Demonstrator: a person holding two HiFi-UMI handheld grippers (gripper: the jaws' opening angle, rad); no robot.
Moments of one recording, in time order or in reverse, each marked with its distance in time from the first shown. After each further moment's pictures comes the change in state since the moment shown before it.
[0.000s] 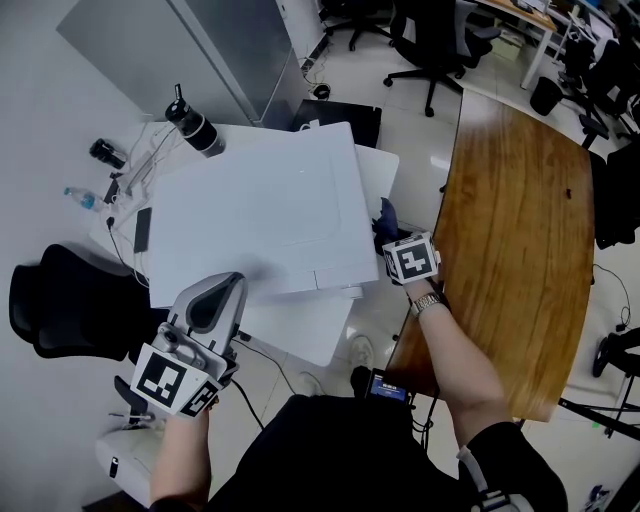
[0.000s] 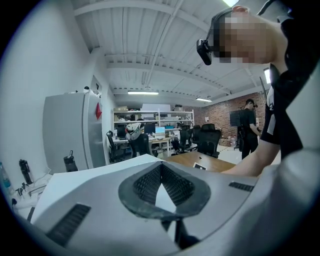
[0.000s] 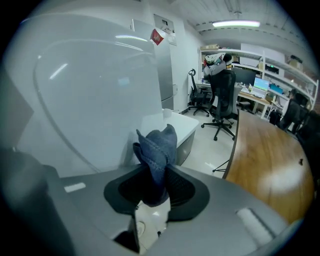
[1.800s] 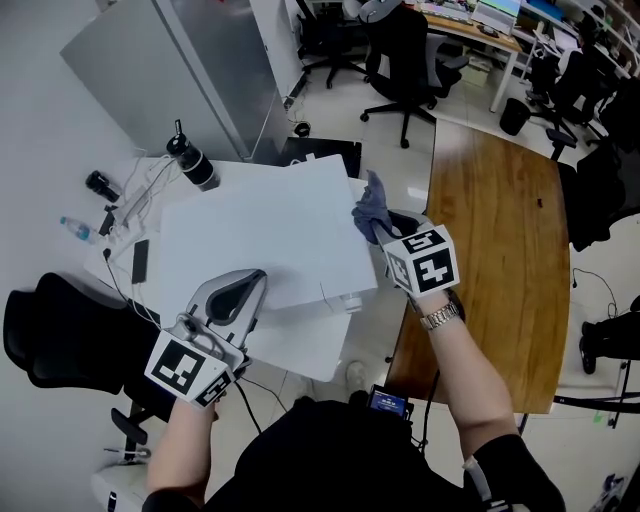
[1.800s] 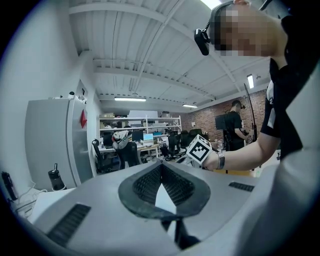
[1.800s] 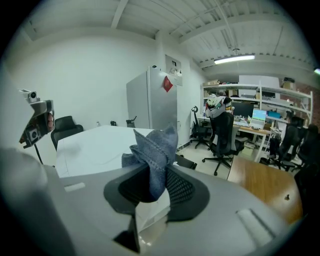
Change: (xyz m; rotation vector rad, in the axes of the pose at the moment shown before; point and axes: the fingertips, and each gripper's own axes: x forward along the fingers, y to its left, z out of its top) left arm 0.005 -0.008 0.035 0.062 -0.084 -0.157; right arm -0.158 0.044 0.138 -0.087 -0.337 0.008
